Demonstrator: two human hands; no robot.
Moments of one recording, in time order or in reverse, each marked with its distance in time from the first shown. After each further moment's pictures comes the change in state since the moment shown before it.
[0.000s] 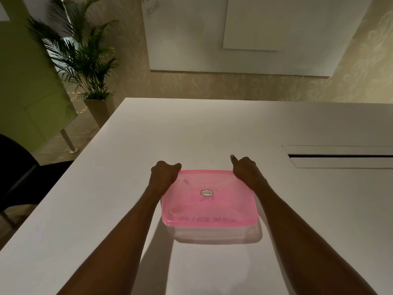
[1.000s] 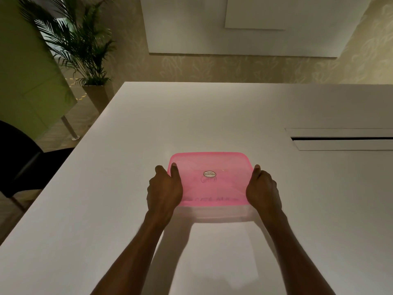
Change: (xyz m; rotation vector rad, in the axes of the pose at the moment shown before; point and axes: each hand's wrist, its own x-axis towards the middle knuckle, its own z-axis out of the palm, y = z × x) left_hand -0.111 -0.032 0.000 0.066 0.163 -0.006; right_hand -0.131 0.040 0.005 0.193 0.171 0.144
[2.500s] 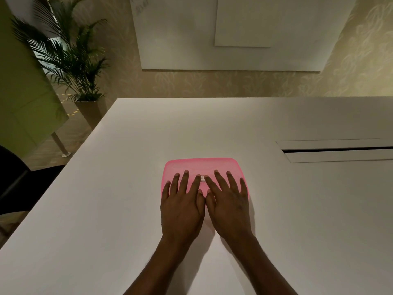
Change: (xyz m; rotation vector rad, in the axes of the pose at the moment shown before) left_hand -0.020 0.007 0.041 0.457 0.200 0.737; right_hand -0.019 -0.005 0.057 -0.511 0.318 -0.792
